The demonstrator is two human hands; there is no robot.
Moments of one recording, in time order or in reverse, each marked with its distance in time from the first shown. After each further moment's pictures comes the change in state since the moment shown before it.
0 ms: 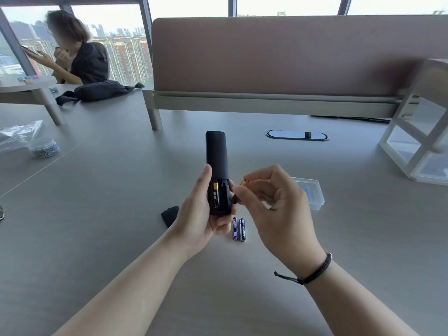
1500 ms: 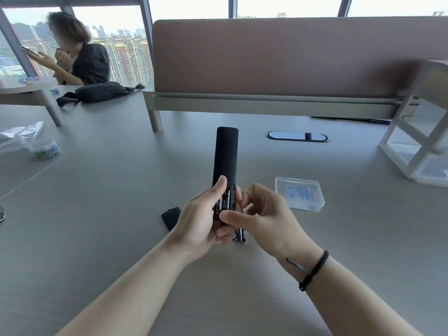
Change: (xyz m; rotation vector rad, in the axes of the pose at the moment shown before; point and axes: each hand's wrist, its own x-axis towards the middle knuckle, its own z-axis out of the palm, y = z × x) left_hand -0.008 -0.002 0.002 0.048 -0.093 0.004; right_hand 0.002 0.017 0.008 0.105 -0.261 0.453
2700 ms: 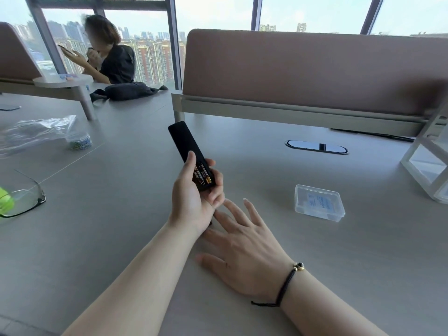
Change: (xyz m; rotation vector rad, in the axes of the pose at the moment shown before) left_hand 0.009 0.024 -0.043 -0.425 0.334 0.296; right_hand -0.017 0.006 0.053 -1.169 -0.393 -0.537
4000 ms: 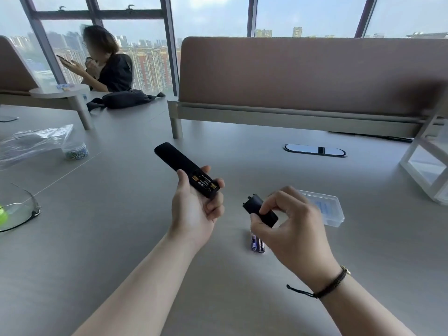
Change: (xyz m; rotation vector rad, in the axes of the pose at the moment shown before) left_hand 0.007 -0.013 -0.004 0.027 0.061 -0.089; right_hand -0.017 0.045 -0.031 0.462 0.773 0.308
